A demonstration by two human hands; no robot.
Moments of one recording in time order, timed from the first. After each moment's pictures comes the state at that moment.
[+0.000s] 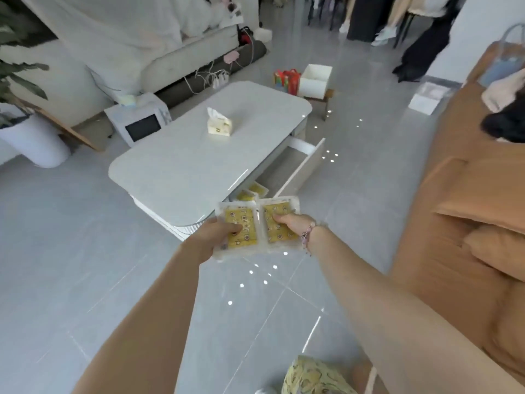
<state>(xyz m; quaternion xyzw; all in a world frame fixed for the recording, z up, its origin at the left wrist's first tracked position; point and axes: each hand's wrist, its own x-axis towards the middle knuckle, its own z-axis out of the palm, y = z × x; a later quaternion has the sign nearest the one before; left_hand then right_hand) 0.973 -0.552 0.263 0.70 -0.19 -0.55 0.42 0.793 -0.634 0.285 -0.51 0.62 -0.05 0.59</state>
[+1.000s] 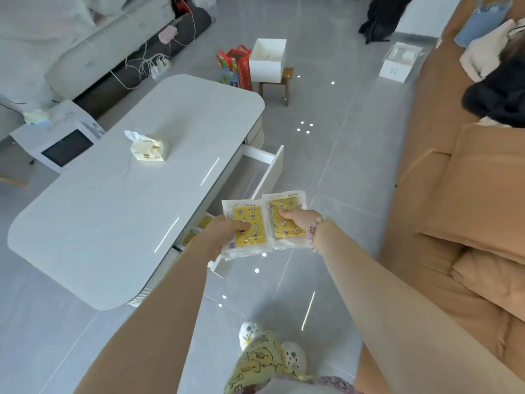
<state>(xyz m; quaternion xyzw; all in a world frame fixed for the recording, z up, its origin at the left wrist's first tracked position) 0.877 -0.927 0.214 0.68 -0.23 -0.63 0.31 0.691 -0.976 0.235 -0.43 0.68 -0.03 0.59</state>
